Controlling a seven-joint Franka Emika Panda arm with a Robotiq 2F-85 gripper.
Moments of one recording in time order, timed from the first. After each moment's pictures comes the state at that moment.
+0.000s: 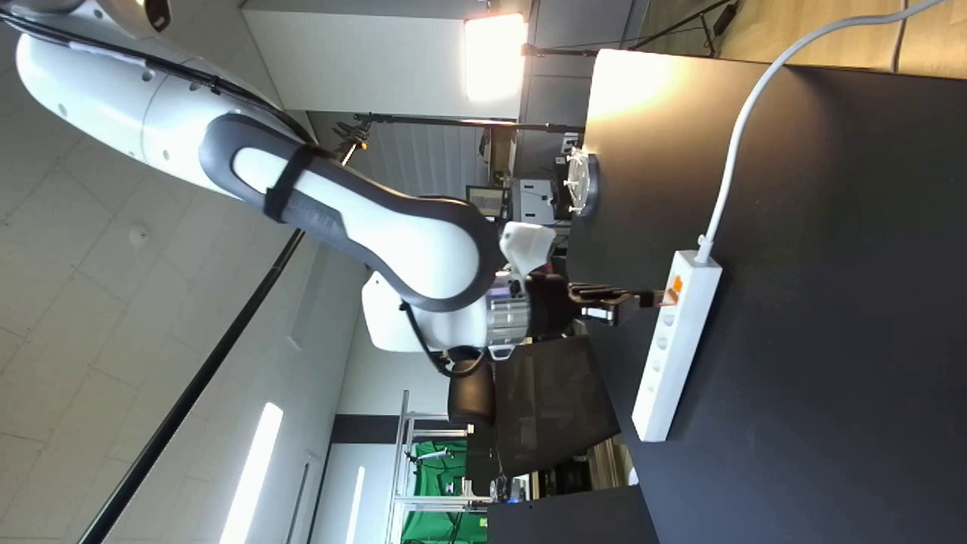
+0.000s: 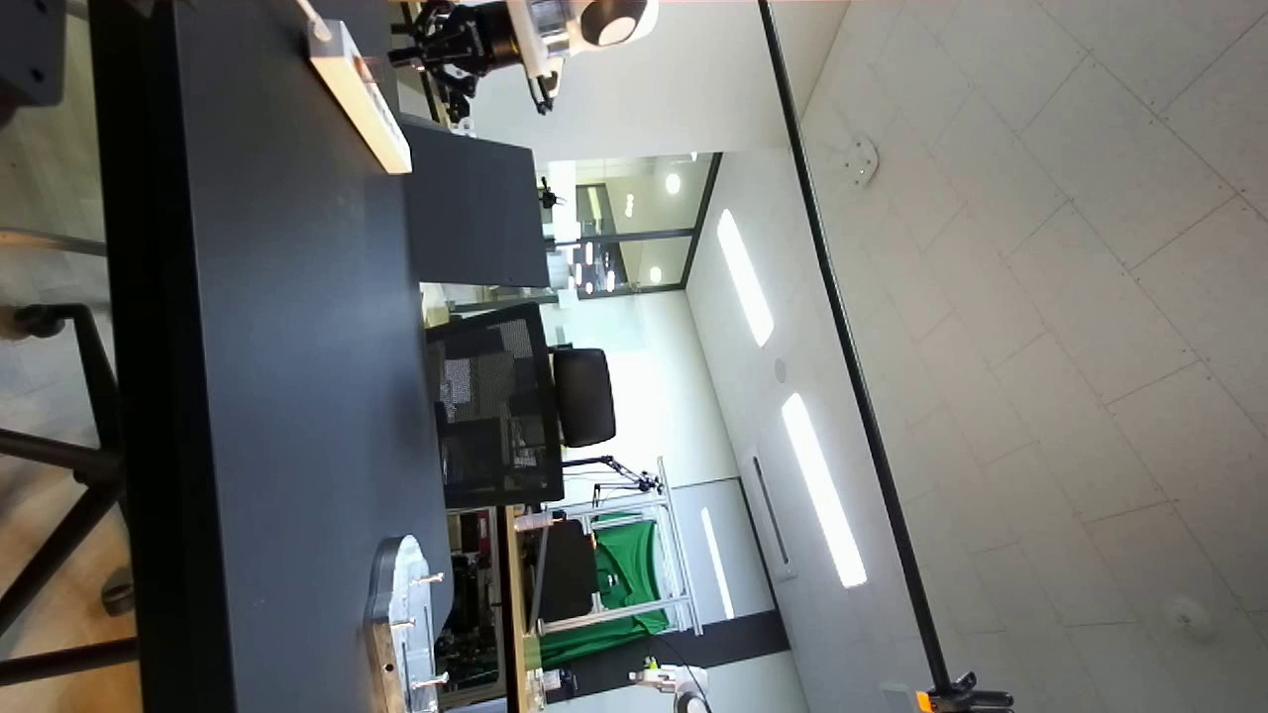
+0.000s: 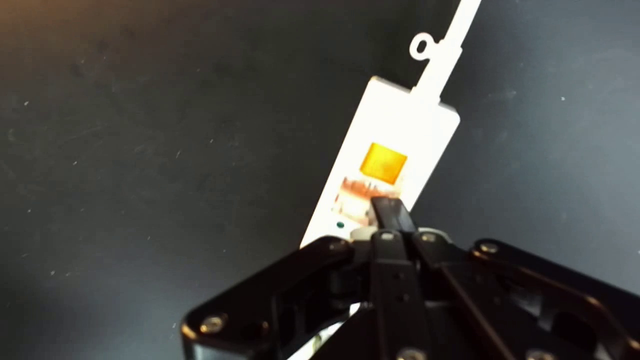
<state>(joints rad) 0.21 0.52 -0.10 -2.11 -0.31 2.66 -0.09</state>
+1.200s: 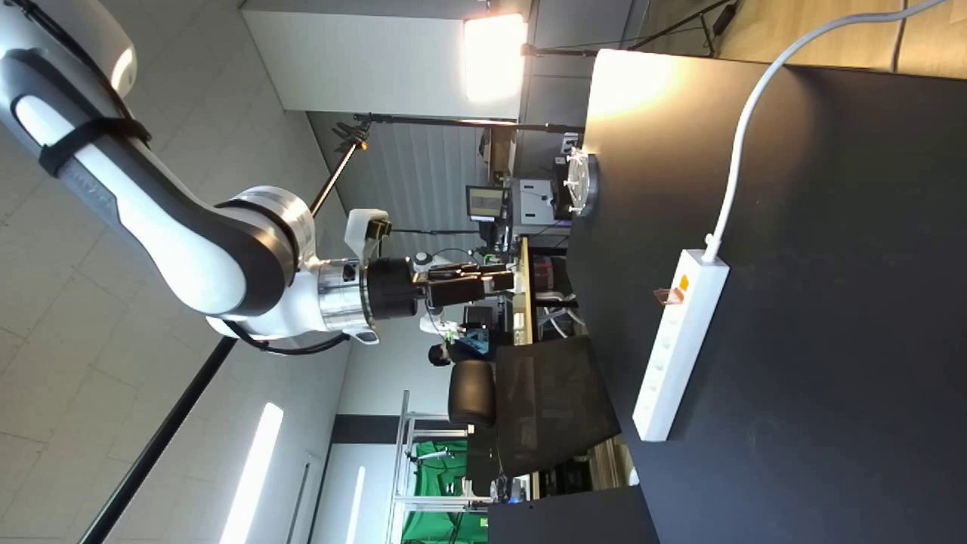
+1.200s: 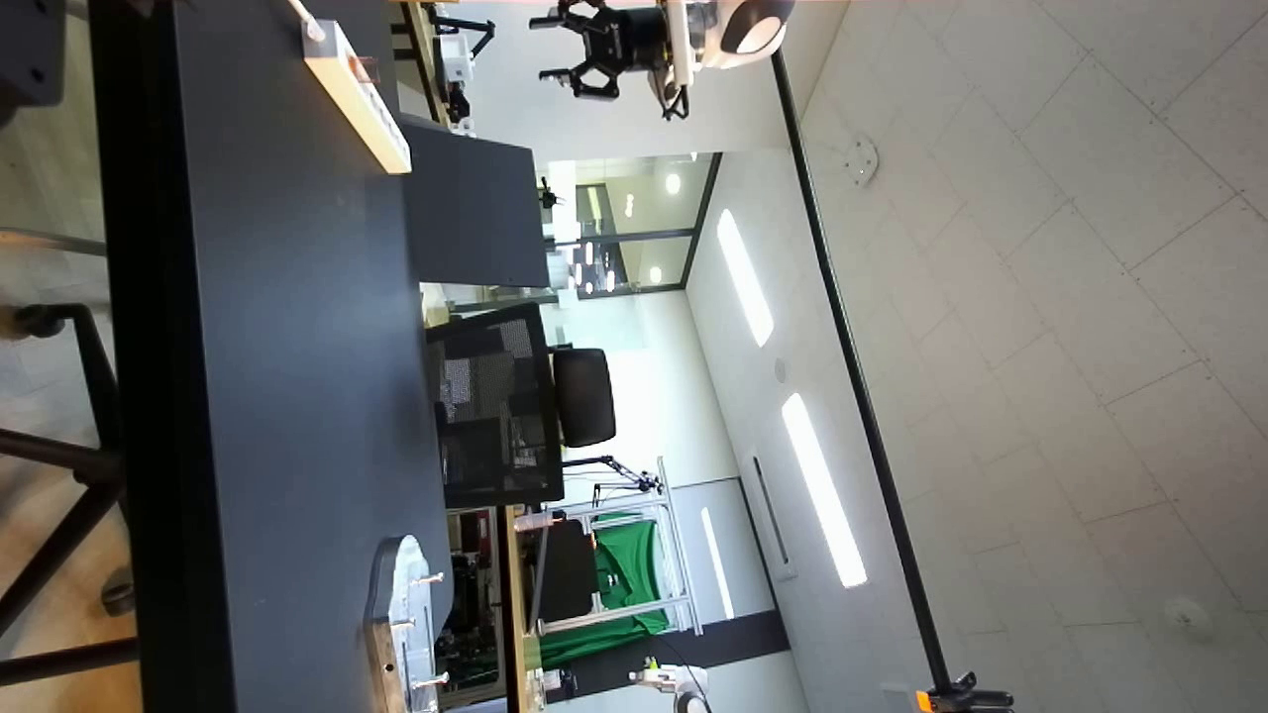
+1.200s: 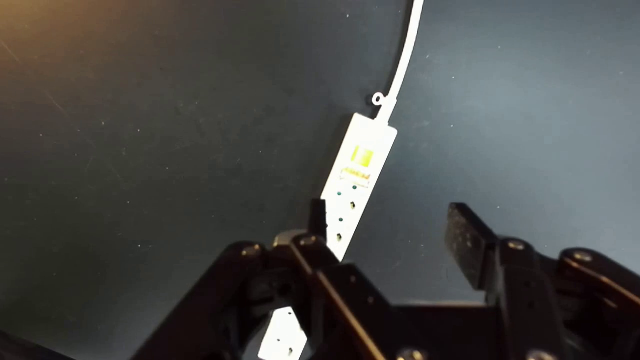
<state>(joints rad) 0.07 0.17 0.02 -2.05 -0.16 2.15 -0.30</state>
